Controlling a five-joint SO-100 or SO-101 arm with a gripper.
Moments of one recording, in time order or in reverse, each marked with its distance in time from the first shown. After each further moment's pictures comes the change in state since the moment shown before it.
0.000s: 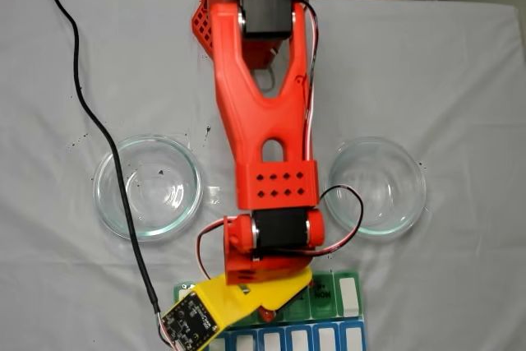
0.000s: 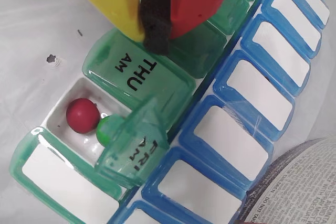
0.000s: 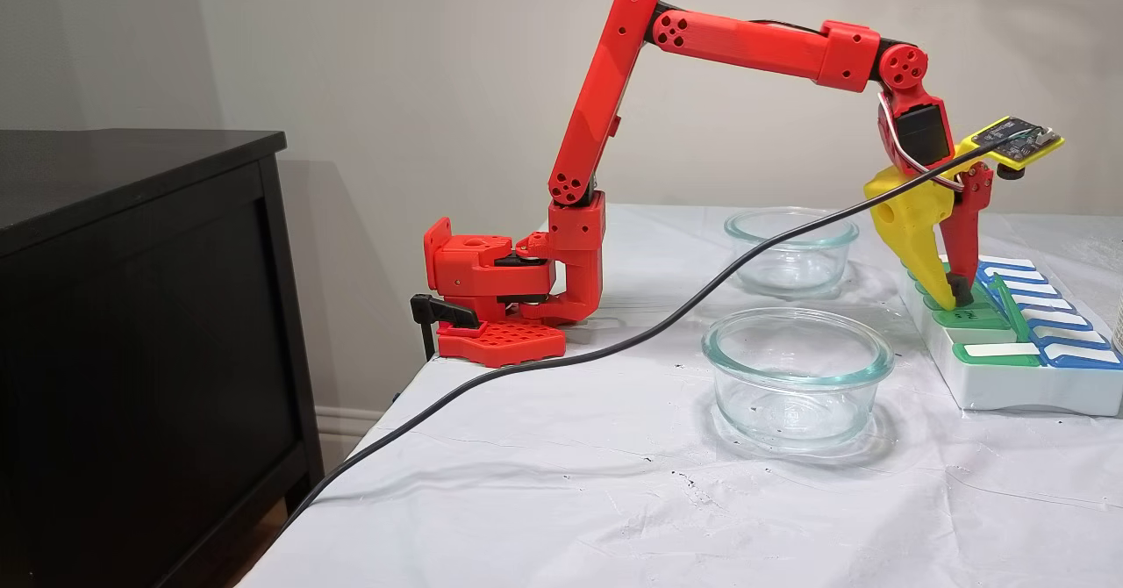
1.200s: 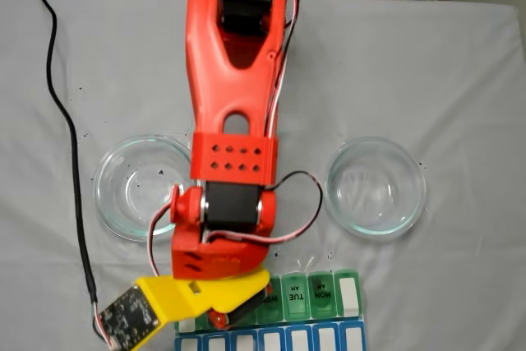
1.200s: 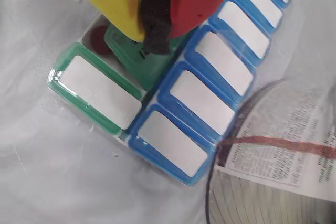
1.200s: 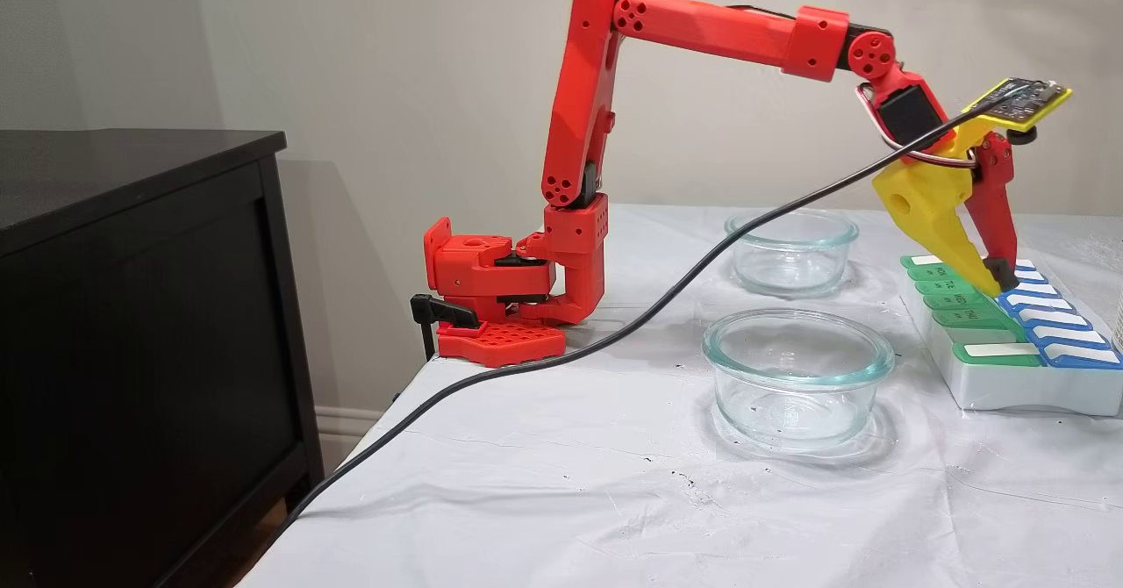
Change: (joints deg) arm 8.5 6.6 2.2 -4.7 -8.0
